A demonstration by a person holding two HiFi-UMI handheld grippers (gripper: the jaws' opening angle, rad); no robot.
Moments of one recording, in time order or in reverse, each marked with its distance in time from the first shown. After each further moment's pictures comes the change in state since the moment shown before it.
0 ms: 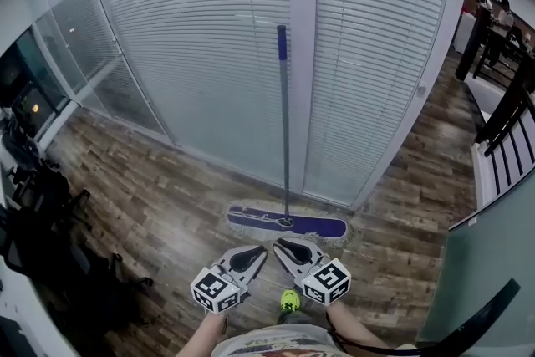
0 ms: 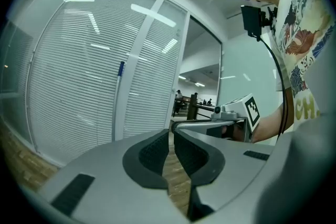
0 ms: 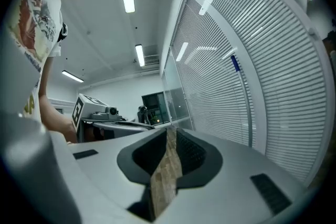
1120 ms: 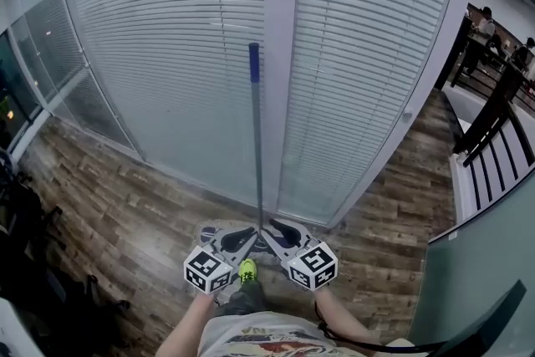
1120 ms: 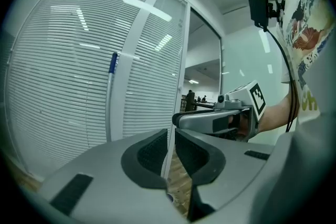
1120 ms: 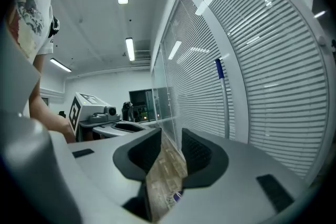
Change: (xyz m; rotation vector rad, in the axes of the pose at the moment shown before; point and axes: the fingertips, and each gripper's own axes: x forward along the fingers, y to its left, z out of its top) left arm 0.152 0.112 0.053 0.068 0.023 -0.073; right arm 0.062 -0.170 0.066 -0.067 0.020 -0.130
